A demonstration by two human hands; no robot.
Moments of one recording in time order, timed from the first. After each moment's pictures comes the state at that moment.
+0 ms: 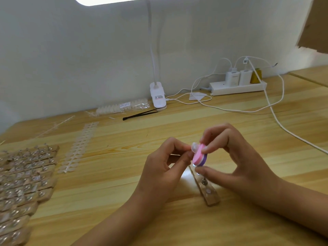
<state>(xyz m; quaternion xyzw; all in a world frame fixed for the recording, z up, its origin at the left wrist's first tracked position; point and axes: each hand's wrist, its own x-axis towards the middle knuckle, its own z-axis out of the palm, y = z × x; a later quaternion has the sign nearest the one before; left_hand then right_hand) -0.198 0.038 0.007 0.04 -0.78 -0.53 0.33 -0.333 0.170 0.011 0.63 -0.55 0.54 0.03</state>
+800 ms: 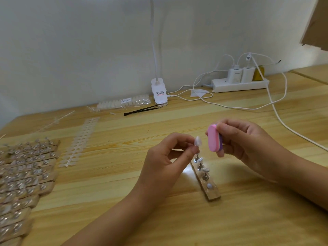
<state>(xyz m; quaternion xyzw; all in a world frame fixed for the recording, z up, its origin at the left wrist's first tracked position) -0.197 0.037 0.009 0.05 -0.78 -0.53 0.33 -0.348 0.173 0.038 0.42 -0.50 0.66 -0.37</state>
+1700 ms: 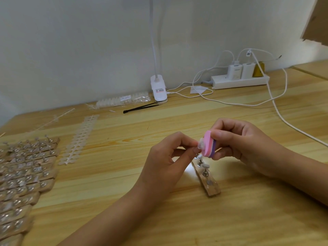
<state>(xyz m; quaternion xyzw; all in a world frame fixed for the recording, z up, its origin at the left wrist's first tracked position) -0.197 0.039 0.009 0.02 -0.81 -0.47 0.34 -0.350 0.173 0.034 0.44 -0.50 0.62 -0.42</state>
